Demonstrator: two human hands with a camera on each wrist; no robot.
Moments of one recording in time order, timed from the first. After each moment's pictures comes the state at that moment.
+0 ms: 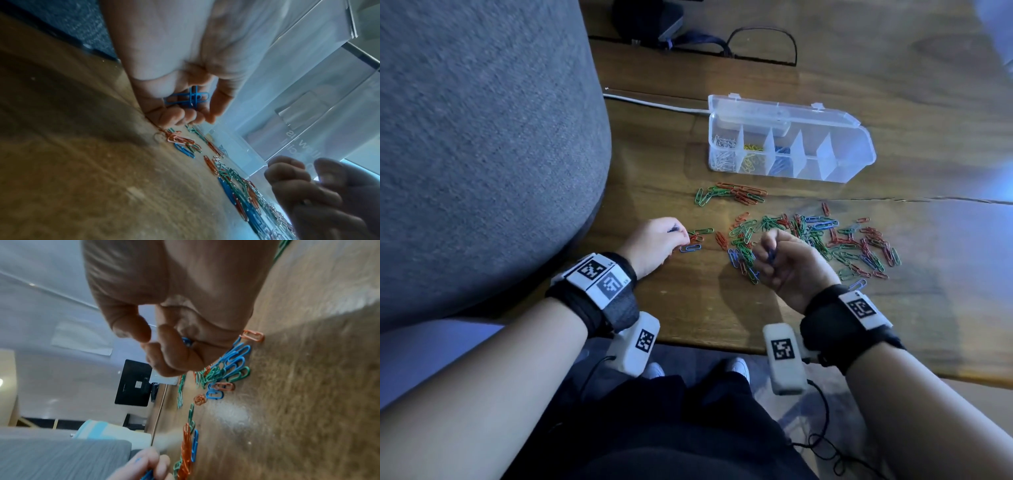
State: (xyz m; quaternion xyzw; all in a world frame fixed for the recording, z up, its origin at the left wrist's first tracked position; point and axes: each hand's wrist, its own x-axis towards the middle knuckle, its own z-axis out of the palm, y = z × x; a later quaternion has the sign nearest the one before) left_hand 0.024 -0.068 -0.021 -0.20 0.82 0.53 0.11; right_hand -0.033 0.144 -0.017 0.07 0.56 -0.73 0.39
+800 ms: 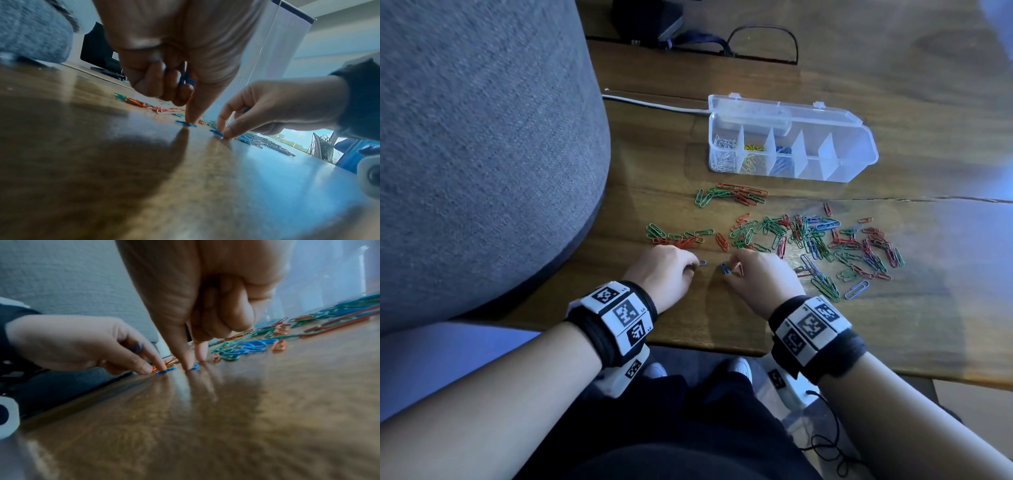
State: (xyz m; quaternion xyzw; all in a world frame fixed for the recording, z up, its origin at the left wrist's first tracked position) left_hand 0.048 -0.048 -0.032 -0.08 0.96 0.26 0.10; right_hand -0.016 0.116 -0.035 -0.21 0.95 -0.12 0.19
